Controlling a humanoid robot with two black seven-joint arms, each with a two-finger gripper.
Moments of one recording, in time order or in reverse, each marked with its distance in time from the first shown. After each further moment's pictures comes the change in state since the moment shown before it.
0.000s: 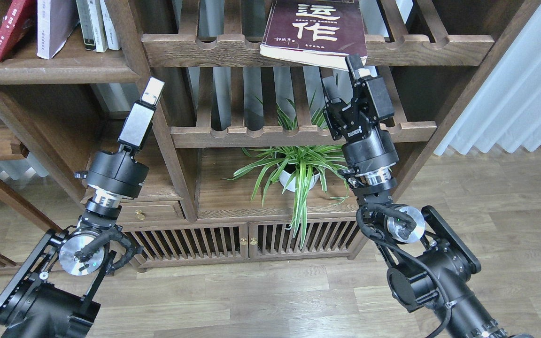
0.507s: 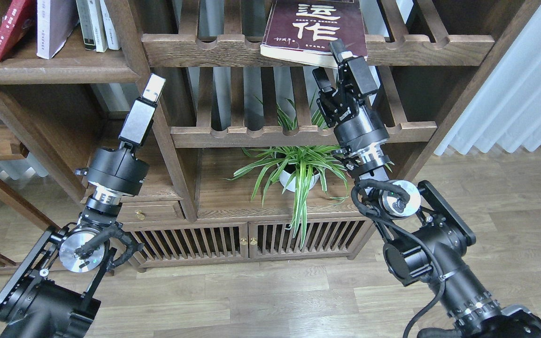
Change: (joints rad) left arm -0.008 0.000 -0.001 0.004 0.001 0.000 0.000; right arm 0.125 0.000 -0.007 -0.101 -0.010 -0.070 0.000
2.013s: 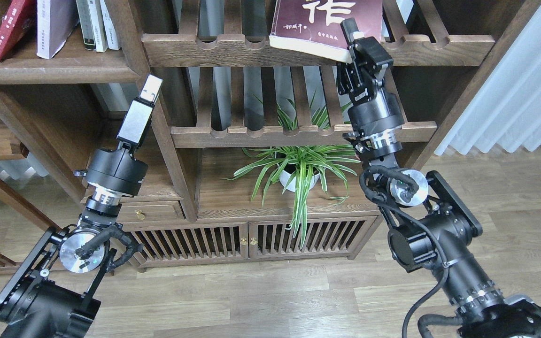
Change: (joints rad) left arm 0.003 0.000 0.000 0.007 -0.017 0.000 -0.009; right arm -0.034 -0.012 0.026 -0.007 0.044 0.141 -0.004
